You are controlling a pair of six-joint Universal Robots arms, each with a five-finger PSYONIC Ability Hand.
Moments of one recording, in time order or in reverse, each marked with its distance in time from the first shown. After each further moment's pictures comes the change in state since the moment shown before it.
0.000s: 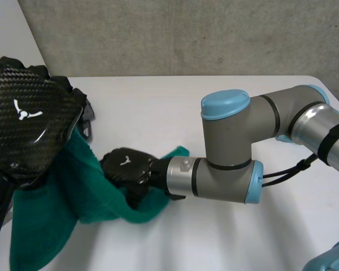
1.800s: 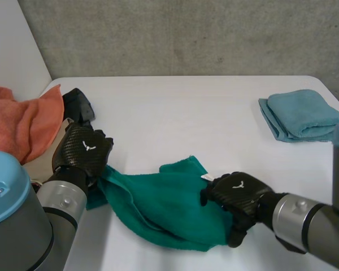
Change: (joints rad) left arm 0.139 -0.458 -0.105 0.294 -0.001 -0.139; right arm -0.321 -0.694 0.986 -0.020 0.447 -0.121; left_hand -0.129 -0.099 -0.090 -0.092 -0.128; right_hand -0.163 -0.196 -0.192 -0.193 -0.177
